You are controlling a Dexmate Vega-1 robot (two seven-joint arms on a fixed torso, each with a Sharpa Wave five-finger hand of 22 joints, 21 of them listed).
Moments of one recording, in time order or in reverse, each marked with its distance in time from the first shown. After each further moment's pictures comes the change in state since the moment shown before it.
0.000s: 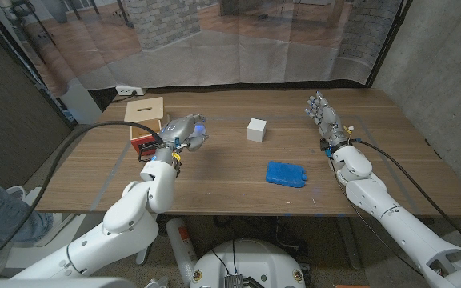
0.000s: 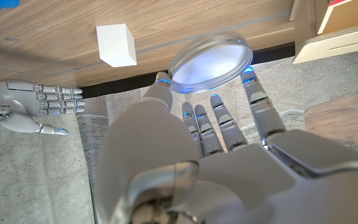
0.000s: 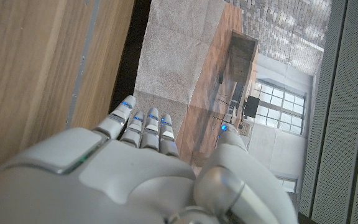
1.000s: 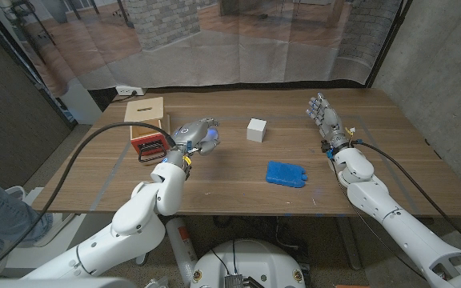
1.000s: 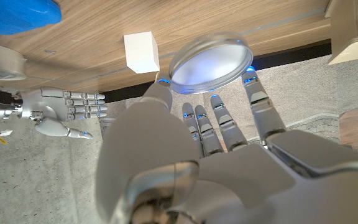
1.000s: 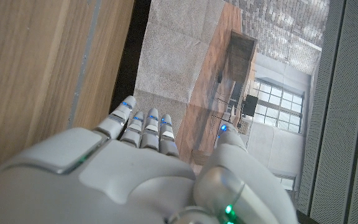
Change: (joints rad) left arm -0.020 -0.030 0.051 0.020 0.065 -0.063 -0.062; left_hand 0.000 0.000 -0.003 -0.003 0.000 -0.011 0.000 0.000 0.000 -0.011 0.004 0.000 -0.005 -0.009 0.002 0.000 0.000 0.000 0.000 0.010 -0.001; right arm -0.021 -0.009 0.008 -0.014 0.004 0.010 0.002; right_hand 0.004 -0.004 0.000 0.000 0.000 0.000 0.000 0.000 0.000 -0.005 -0.002 0.000 0.000 -0.005 0.005 0.000 0.000 -0.003 -0.004 0.000 0.000
